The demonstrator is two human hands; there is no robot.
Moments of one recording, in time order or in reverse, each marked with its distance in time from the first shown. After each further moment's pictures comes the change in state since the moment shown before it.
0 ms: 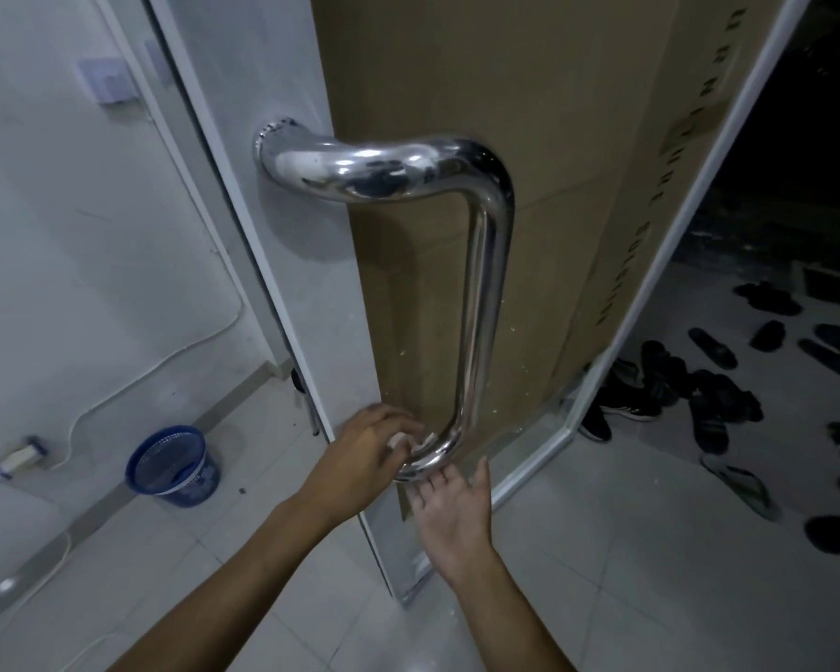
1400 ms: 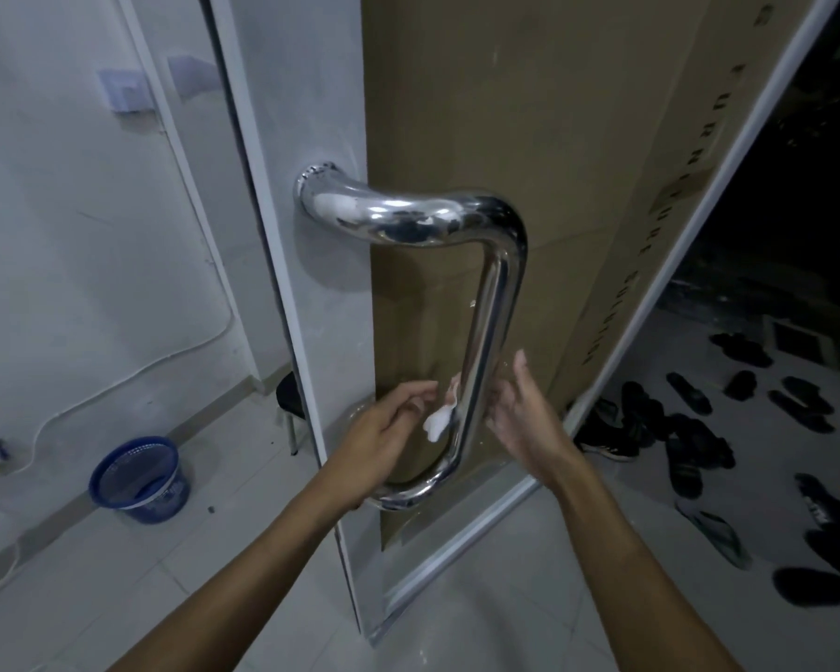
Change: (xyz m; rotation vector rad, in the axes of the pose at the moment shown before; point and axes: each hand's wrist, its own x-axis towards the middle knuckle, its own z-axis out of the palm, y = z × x) left_hand 0.034 0.031 -0.020 -0.655 0.054 -0.223; right_hand -0.019 -0.157 0.075 -0.952 -0.424 -0.315
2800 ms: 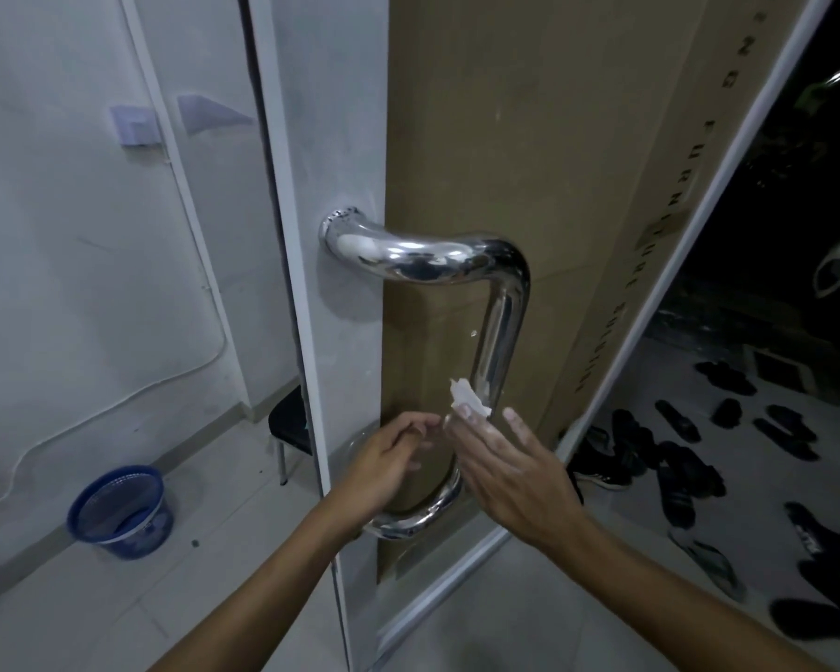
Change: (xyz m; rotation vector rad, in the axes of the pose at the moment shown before) left_hand 0.004 0.006 0.002 -0.152 -0.032 -0.128; right_hand -0.015 0.032 -0.010 -2.159 0.264 -1.077
